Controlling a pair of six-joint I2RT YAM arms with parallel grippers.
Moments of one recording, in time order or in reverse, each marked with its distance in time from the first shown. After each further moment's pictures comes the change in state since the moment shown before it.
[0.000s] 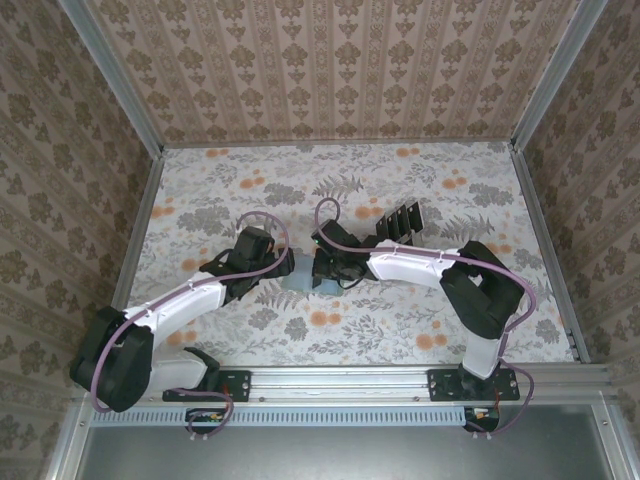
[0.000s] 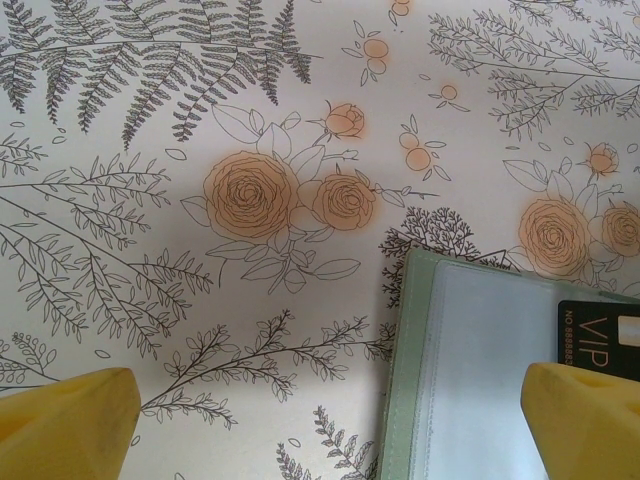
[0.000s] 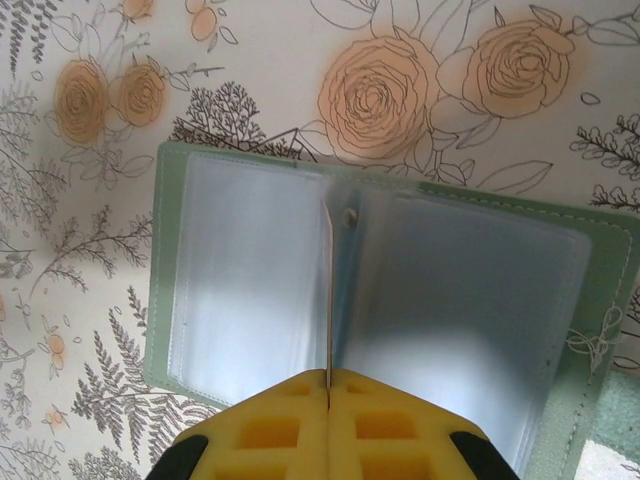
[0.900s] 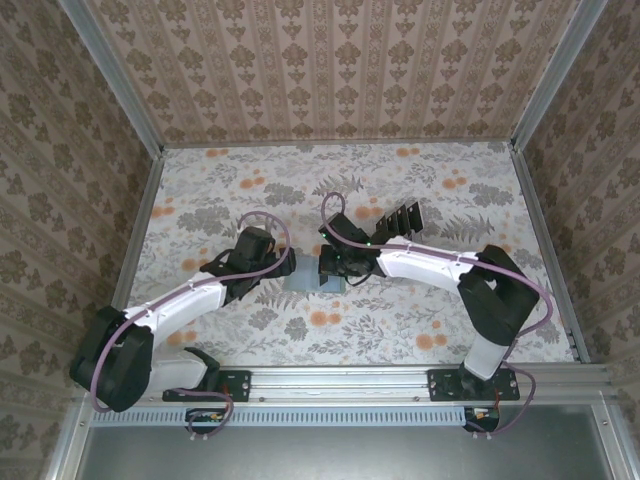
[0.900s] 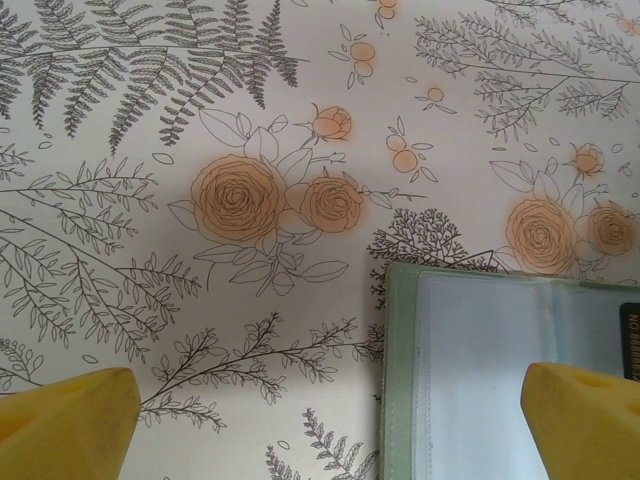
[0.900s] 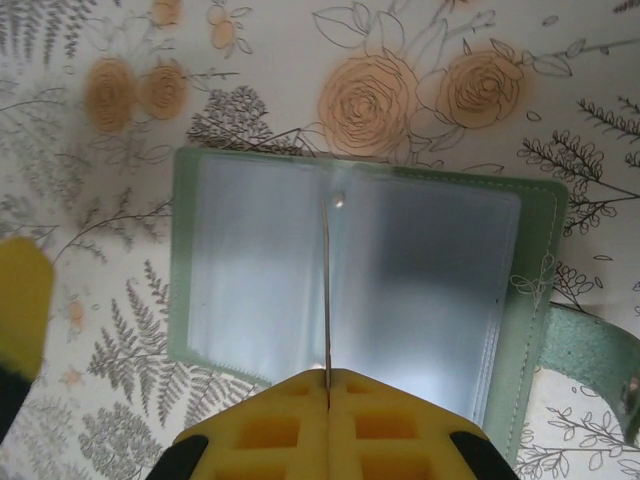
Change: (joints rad) left arm -0.006 0.000 0.000 0.008 0.003 0.001; right arm -0.031 -0.072 0.008 -0.076 -0.016 -0.048
